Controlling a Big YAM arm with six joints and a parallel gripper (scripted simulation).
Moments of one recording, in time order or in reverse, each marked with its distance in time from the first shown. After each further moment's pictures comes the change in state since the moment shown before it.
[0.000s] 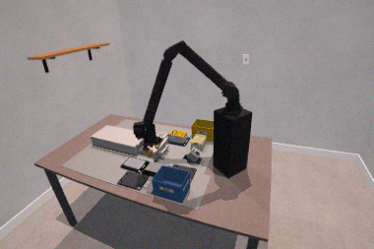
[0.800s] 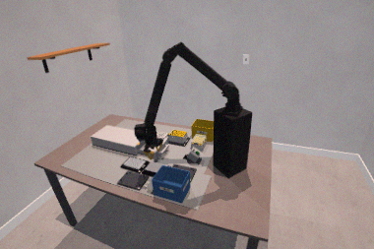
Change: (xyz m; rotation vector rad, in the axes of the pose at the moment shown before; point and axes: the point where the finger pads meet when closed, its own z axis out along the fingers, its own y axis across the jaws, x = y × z) arm 0.006 -0.002 0.013 0.003 0.006 0.000
